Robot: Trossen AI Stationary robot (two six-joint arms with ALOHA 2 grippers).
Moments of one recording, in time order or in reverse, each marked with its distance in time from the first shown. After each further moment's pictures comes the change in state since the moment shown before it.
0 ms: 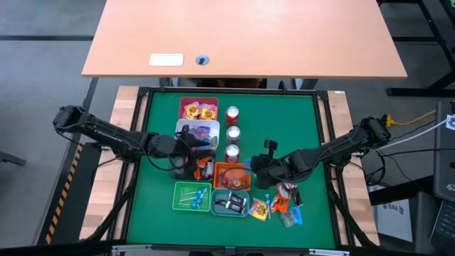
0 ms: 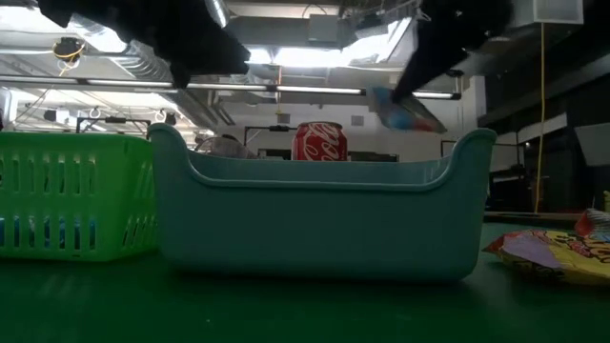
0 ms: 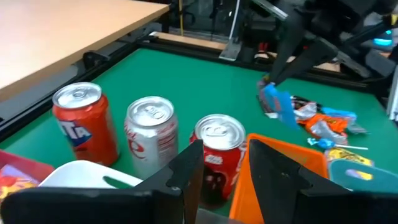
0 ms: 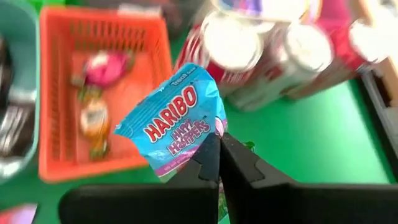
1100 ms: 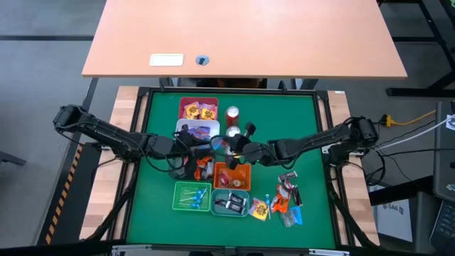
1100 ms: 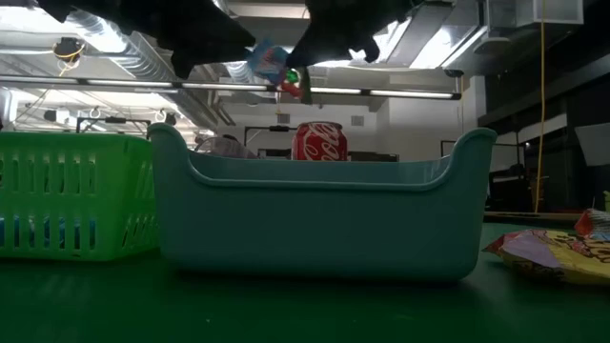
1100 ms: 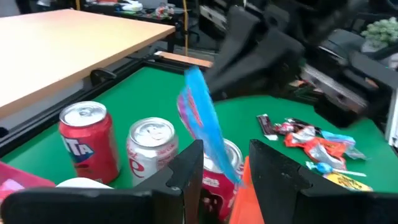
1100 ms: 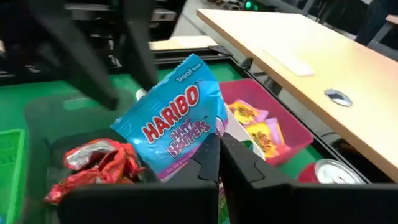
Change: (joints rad) left arm -0.024 0.000 0.000 0.080 -0.064 0.001; right arm -0.197 0.116 0.000 0.762 0.085 -0.233
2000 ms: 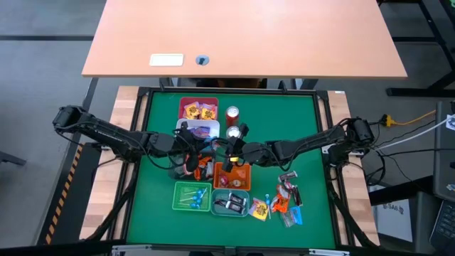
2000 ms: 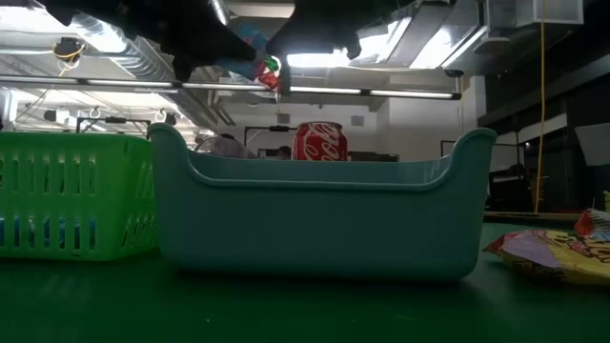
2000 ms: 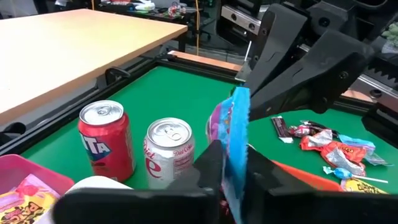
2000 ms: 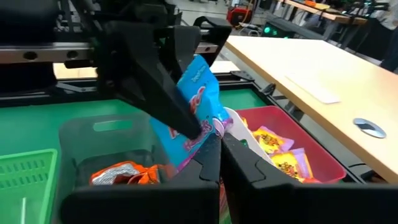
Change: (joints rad) left arm 0.037 0.000 0.000 -0.011 -0.013 0.000; right arm 0.000 0.046 0.000 0.182 -0.078 -0.098
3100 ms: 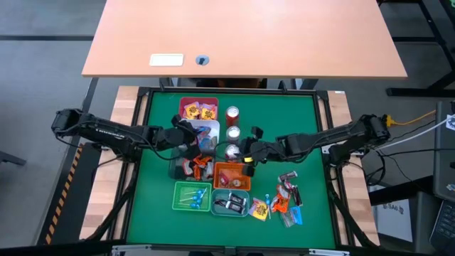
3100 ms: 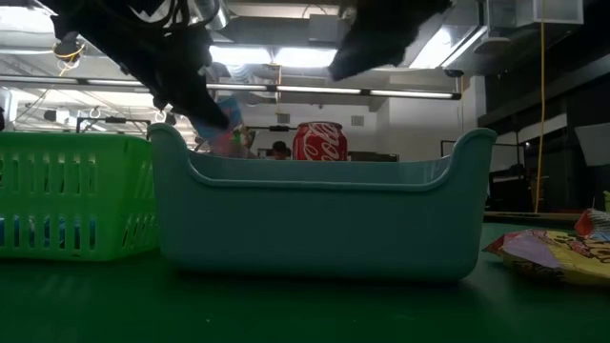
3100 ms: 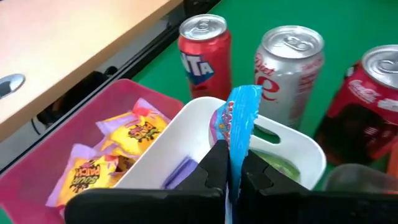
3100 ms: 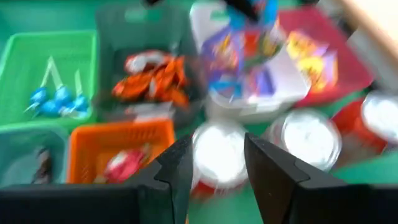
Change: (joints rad) left arm 0.154 0.000 0.000 -0.363 -0.082 -0.002; right arm 0.001 -0.182 0.000 -0.584 -0.214 0.171
